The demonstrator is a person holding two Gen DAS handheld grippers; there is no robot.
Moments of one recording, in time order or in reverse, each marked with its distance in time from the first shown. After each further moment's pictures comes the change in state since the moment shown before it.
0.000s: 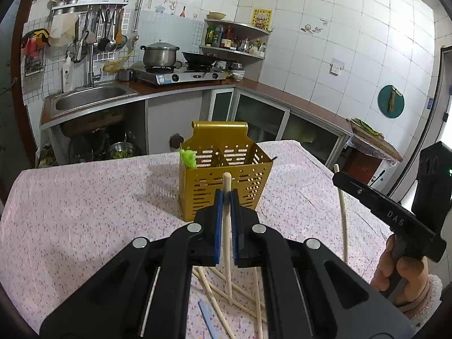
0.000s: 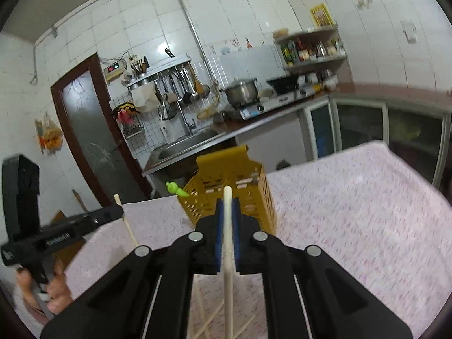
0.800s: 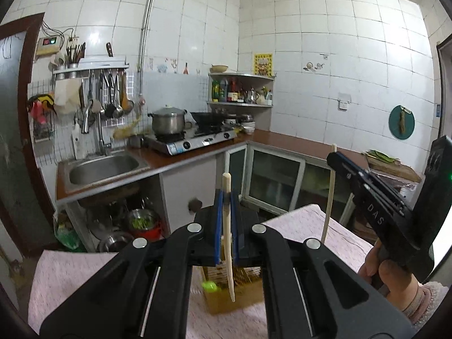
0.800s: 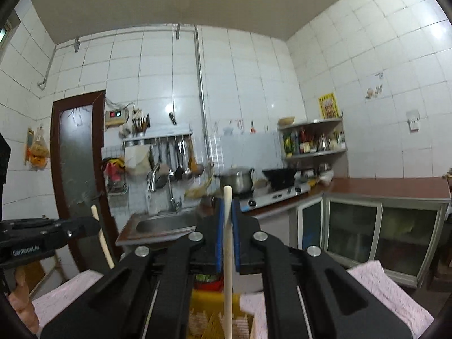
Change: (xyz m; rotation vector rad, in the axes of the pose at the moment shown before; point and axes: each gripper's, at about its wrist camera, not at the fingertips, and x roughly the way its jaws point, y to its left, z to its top) left arm -0.003 -0.014 0.139 0.110 -0.256 0.108; right arm 0.039 0.044 0.143 -0.175 -0.414 -0.072
